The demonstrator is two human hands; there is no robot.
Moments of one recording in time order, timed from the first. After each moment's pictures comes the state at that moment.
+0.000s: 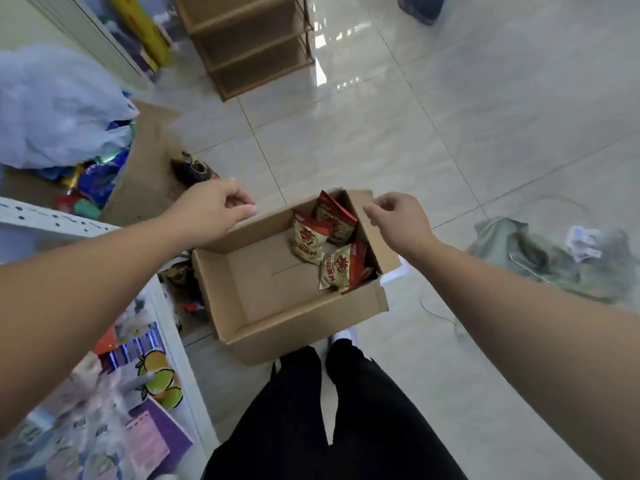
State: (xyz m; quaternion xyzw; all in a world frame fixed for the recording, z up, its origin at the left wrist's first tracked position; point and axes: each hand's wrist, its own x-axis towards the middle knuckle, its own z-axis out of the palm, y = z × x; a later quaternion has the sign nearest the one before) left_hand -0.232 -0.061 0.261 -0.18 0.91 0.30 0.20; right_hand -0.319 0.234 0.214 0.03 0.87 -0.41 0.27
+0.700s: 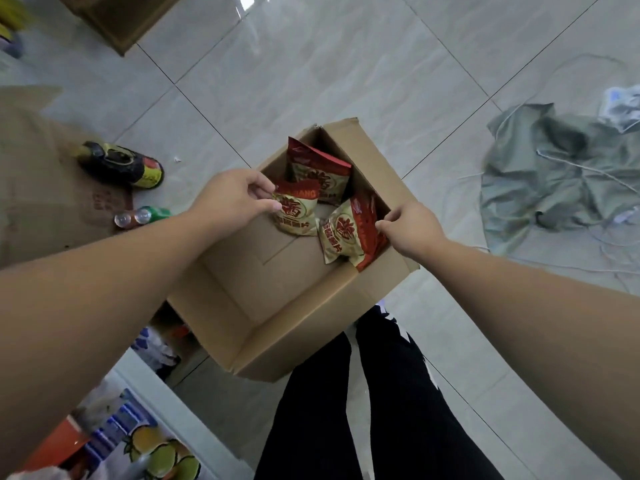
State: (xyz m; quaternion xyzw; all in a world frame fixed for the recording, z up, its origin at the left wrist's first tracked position) left_hand -0.298 -0.034 0.034 -0.08 0.89 0.33 0.29; right_hand -0.272 0.261 -0.001 0.17 0.88 -0.27 0.36
